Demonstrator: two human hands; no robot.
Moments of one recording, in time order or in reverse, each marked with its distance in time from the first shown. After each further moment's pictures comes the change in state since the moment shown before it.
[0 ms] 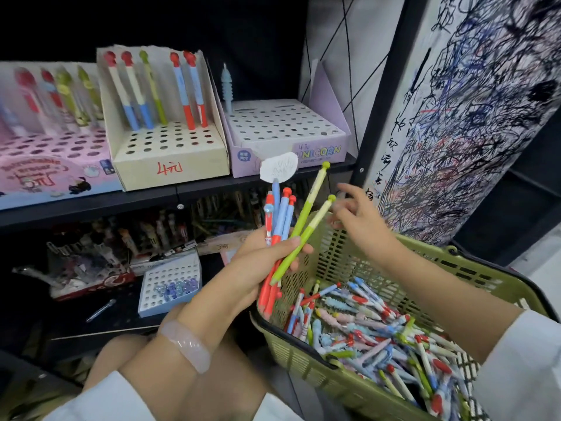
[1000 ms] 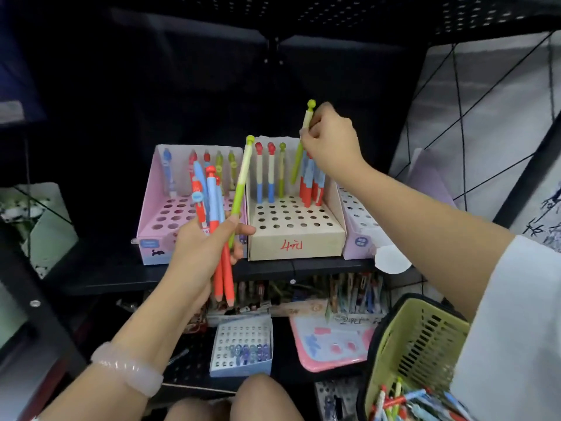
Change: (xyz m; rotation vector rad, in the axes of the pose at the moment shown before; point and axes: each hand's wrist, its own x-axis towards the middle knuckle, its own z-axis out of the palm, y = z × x) left_hand -0.049 0.129 -0.171 0.158 0.657 0.412; right_hand 0.139 -0.239 0.162 -0.397 0.212 -0.688
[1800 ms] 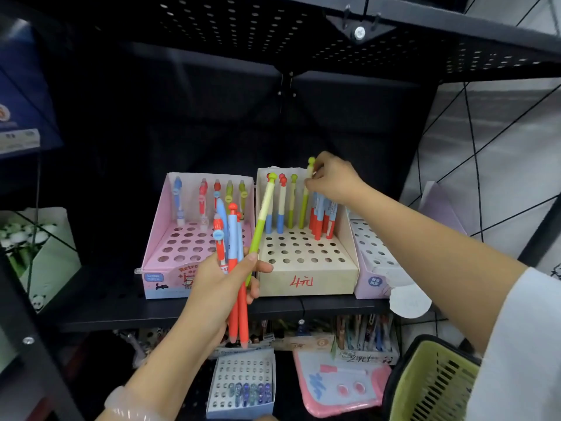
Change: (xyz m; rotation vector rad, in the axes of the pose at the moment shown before) left_hand 0.008 -0.006 0.006 -0.059 -0.043 -0.050; right_hand 0.029 0.018 0.018 -0.114 -0.363 0.137
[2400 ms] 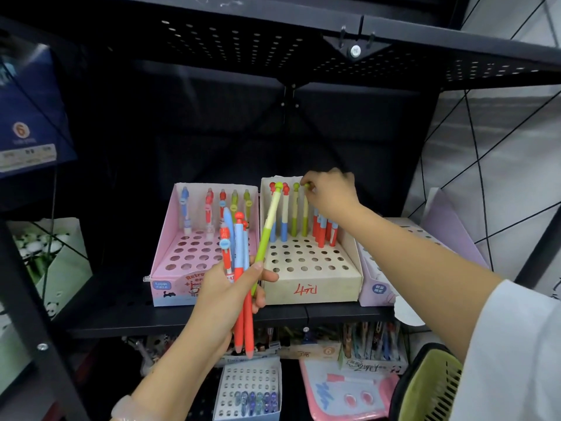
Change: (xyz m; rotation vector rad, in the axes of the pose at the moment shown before) left_hand -0.005 0.004 0.001 0.018 -0.017 -0.006; right_hand 0.002 -0.002 0.017 -0.448 0.089 -0.141
